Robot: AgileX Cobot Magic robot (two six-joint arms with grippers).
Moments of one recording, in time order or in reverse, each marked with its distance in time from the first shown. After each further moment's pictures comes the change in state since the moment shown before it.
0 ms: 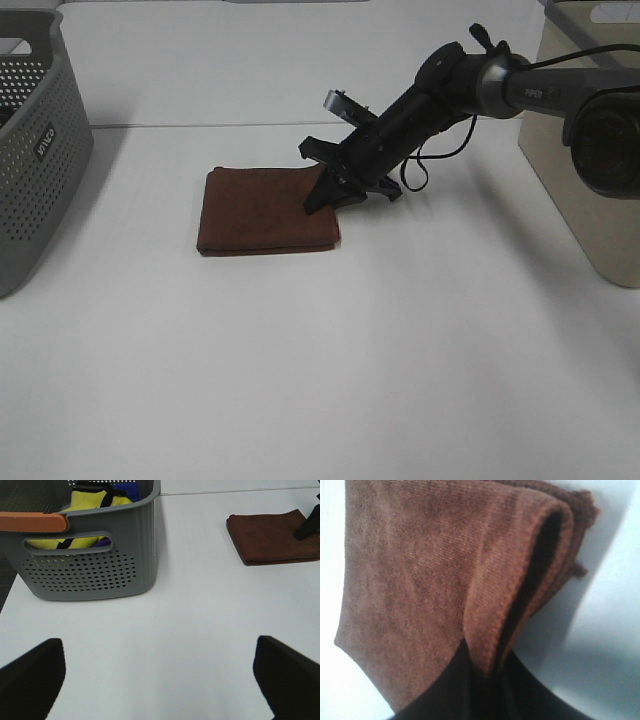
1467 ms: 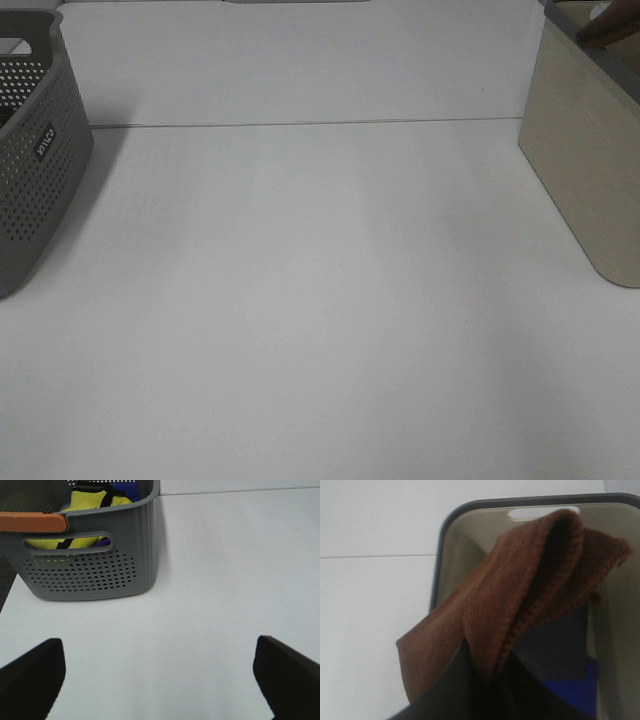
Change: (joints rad) left arm 0.000 0.000 0.000 0.000 0.000 0.000; right arm -0.578 -0.697 -0.049 -0.507 0.194 0.084
